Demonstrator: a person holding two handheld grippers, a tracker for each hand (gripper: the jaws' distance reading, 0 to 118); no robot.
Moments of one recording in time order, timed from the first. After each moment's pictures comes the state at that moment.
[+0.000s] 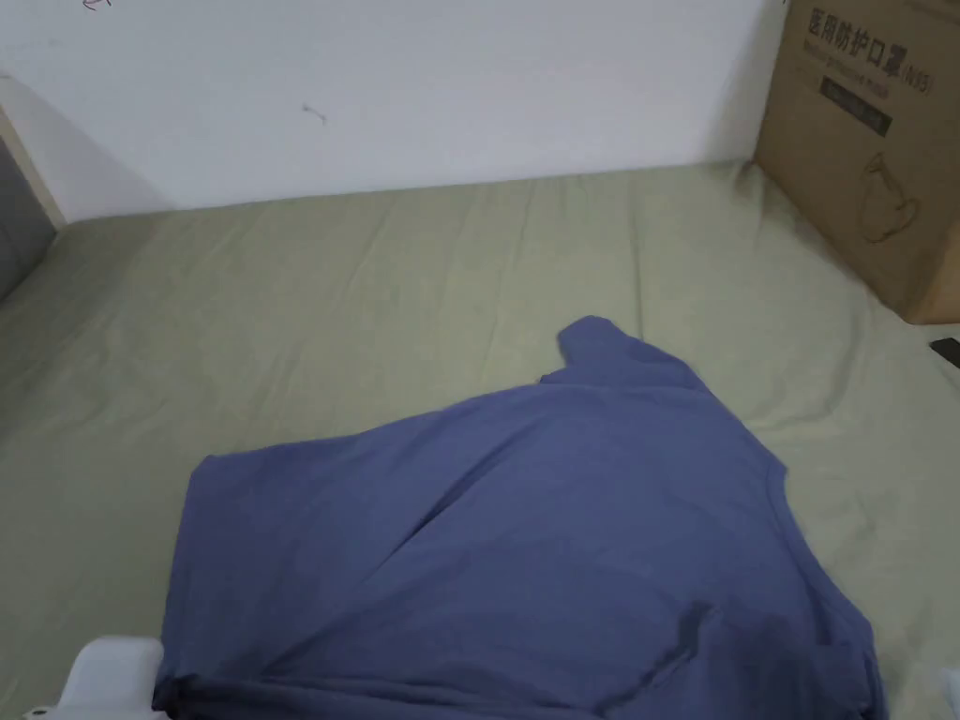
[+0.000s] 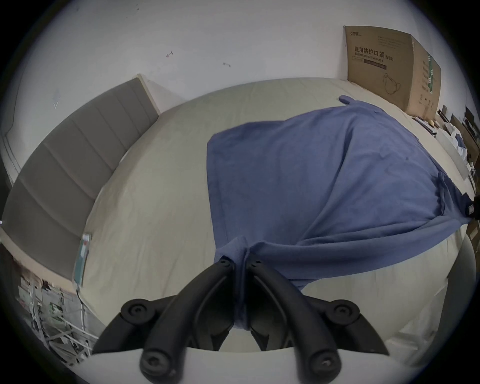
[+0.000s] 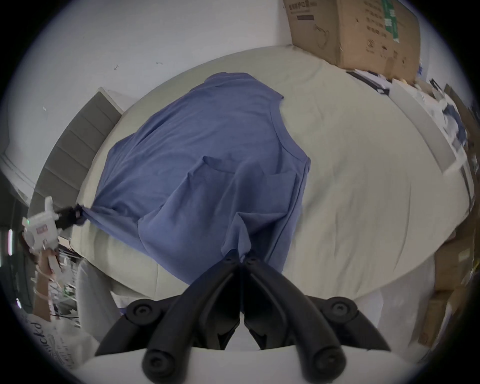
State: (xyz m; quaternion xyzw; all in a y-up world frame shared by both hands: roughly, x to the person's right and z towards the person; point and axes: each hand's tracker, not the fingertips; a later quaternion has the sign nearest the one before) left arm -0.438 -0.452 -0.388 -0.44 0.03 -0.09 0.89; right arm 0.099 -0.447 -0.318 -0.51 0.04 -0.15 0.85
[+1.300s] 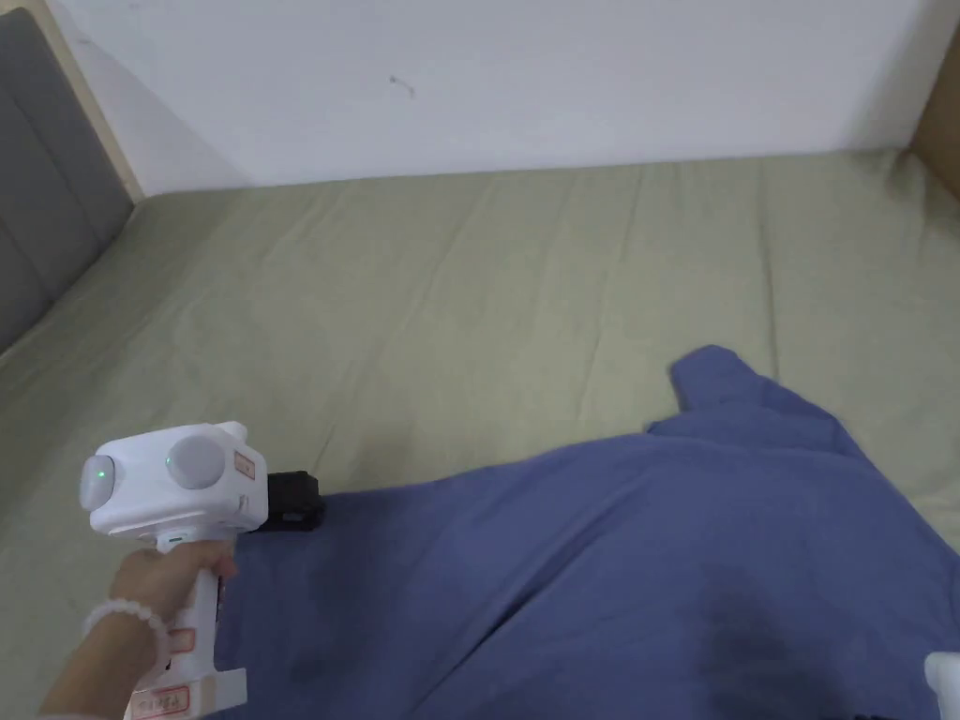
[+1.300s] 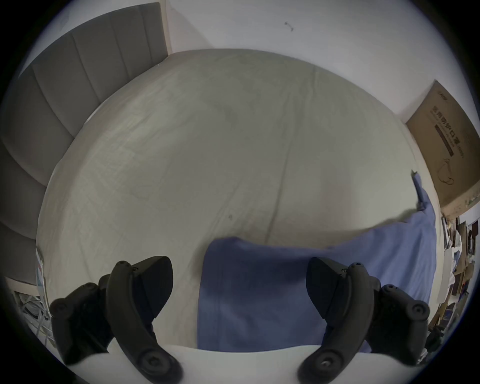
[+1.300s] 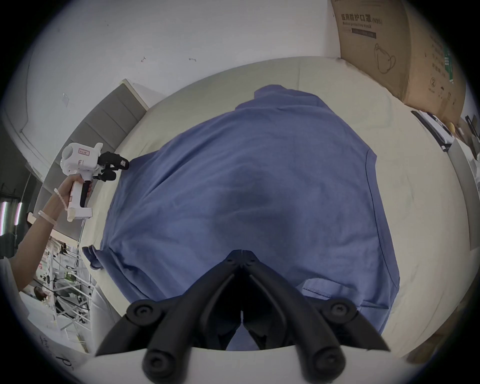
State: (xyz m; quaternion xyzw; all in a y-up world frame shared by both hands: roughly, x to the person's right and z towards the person) left arm -0.496 -0.471 -0.692 -0.54 0.07 0.09 0.83; right arm 0.024 -0.444 -0.473 -0.49 0.13 -0.11 0.85
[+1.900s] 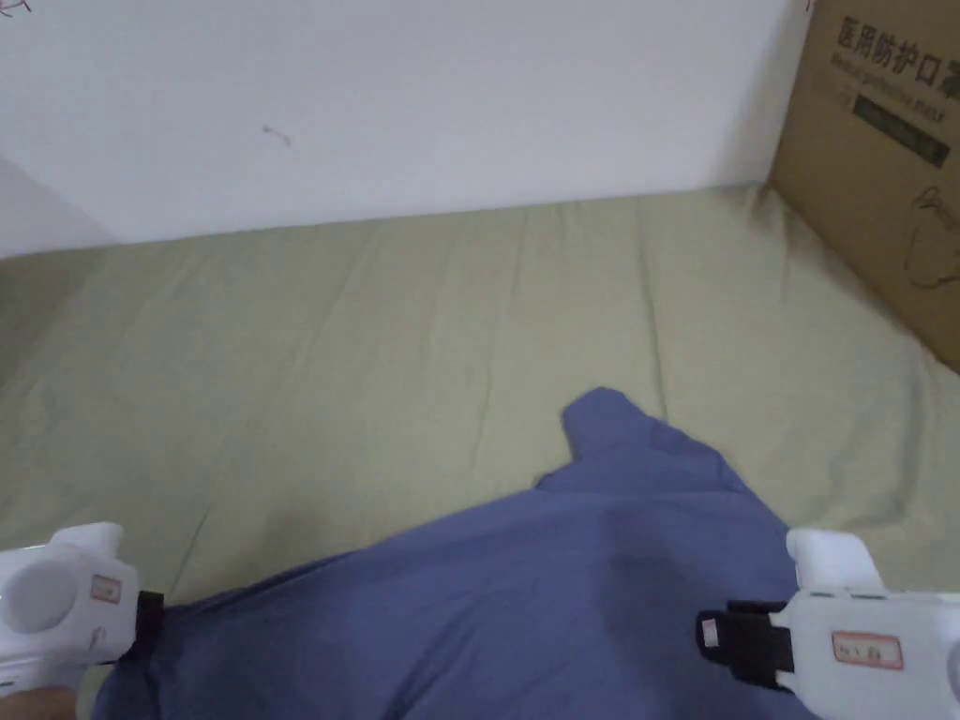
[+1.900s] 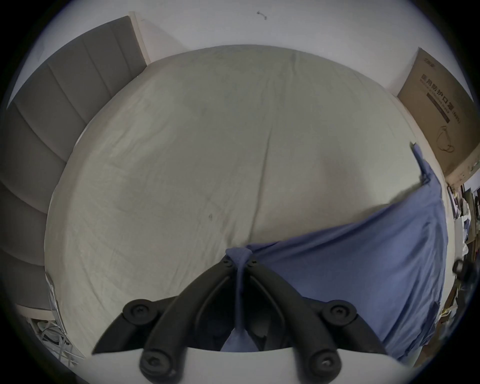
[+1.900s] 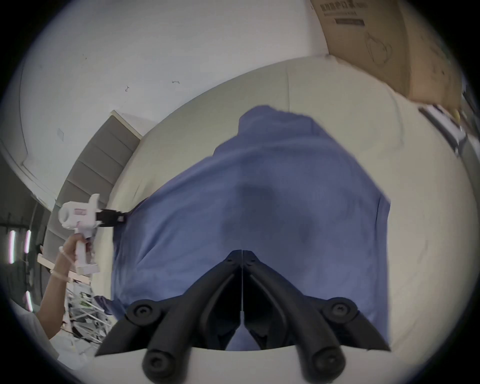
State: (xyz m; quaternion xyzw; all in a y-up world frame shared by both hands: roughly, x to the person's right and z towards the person) left arm -0.480 -0.460 -0.688 -0.54 0.03 0.02 0.84; right arm 0.056 -0.430 -0.583 -0.47 0.11 -0.15 0.86
